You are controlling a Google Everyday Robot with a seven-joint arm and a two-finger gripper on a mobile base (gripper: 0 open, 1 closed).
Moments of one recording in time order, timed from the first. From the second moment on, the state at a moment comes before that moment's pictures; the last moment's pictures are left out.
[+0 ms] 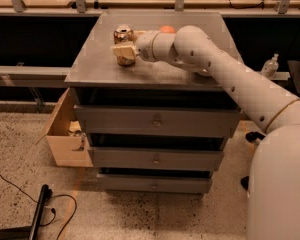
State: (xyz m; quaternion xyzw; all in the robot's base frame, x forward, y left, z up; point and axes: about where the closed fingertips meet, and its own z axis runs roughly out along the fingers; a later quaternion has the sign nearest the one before) arm 0.810 0.078 0.893 -0.39 0.66 0.24 0.59
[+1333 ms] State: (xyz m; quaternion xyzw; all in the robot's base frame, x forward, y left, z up) arm 0.826 0.051 0.996 -0.54 0.64 0.15 0.53
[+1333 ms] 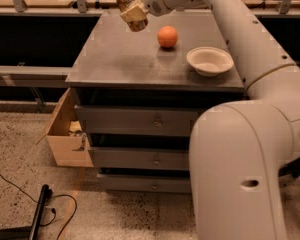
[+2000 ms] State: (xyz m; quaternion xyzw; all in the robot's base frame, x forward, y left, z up) arm 0.792 0.065 0.955 -0.63 0.65 0.15 0.40
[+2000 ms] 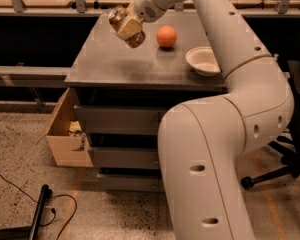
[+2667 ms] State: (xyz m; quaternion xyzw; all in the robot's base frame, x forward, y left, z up) arm 0.734 0.063 0.911 -0.71 0.64 0.16 0.24
